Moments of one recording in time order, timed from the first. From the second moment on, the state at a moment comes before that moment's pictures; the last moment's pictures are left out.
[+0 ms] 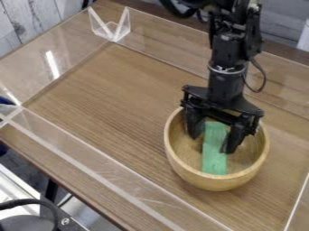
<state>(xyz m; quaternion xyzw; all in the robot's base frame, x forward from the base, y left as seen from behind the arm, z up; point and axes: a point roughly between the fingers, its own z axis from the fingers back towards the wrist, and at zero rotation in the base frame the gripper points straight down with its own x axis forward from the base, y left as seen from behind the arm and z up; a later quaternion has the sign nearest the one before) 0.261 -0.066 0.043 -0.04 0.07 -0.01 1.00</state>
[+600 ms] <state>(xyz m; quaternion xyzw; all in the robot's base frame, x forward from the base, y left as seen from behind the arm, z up) 0.261 -0.068 0.041 -0.05 0.07 -0.01 1.00</state>
